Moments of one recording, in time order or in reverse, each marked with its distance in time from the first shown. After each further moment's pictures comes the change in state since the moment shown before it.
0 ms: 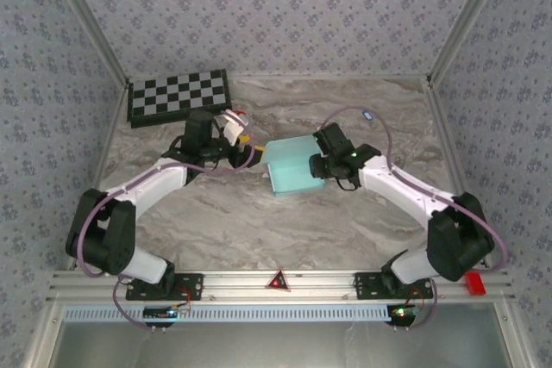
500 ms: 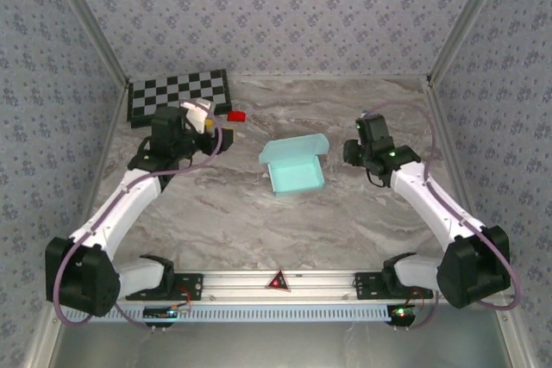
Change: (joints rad) left arm 0.127 -0.260 0.054 -0.290 -0.320 -0.204; right arm -0.287 -0.154 -0.052 0.011 -0.015 -0.019
